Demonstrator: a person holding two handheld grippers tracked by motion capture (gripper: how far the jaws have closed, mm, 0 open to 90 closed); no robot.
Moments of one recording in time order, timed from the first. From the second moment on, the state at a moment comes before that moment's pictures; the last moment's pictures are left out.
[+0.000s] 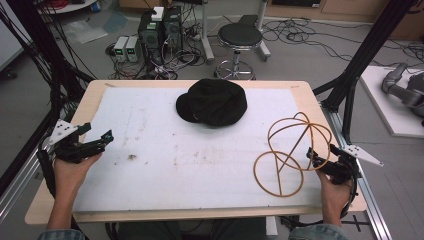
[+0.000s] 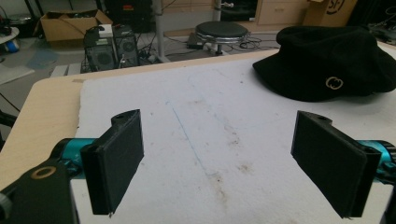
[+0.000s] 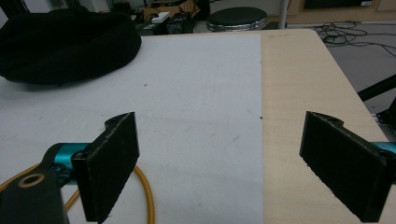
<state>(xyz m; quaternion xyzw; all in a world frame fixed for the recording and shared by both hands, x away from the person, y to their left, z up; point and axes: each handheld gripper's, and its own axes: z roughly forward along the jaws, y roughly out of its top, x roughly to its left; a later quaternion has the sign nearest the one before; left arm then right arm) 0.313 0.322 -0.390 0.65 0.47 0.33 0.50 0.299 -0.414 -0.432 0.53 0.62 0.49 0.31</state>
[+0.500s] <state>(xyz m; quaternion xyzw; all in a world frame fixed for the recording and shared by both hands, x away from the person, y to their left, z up) 0.312 0.318 -0.387 0.66 0.45 0.33 0.50 0.297 -0.413 -0.431 0.54 0.62 0.48 0.31</state>
